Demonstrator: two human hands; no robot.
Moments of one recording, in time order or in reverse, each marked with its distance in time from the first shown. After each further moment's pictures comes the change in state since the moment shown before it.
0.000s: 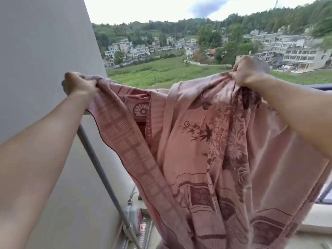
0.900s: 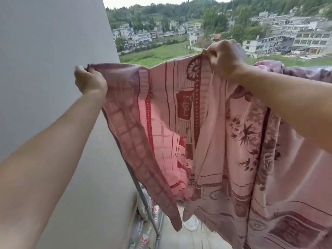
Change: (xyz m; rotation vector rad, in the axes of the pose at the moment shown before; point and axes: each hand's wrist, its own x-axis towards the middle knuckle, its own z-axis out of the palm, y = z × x) left_hand -0.013 -0.007 0.000 -0.236 0.118 -0.093; right_hand -0.031 -0.082 -0.001 0.251 0.097 -0.368
